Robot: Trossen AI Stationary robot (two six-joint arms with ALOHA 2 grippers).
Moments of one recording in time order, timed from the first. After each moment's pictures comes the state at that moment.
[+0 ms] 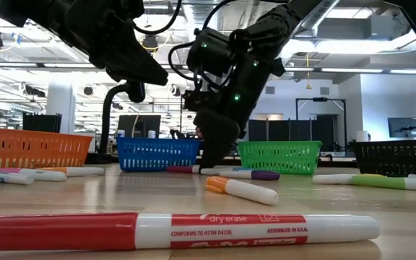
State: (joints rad) left arm -0.36 1.35 0.61 0.22 -0.48 -0.20; right arm -0.02 2.10 1.35 -0.36 0.11 0.07
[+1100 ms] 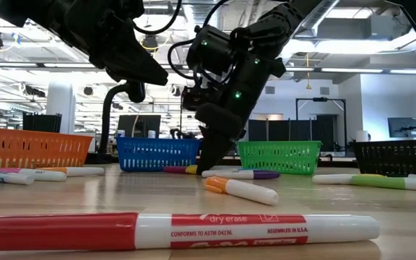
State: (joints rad) left arm -0.36 1.35 0.61 0.22 -0.48 -0.20; right arm 0.00 2.09 1.34 -0.34 0.02 0.05
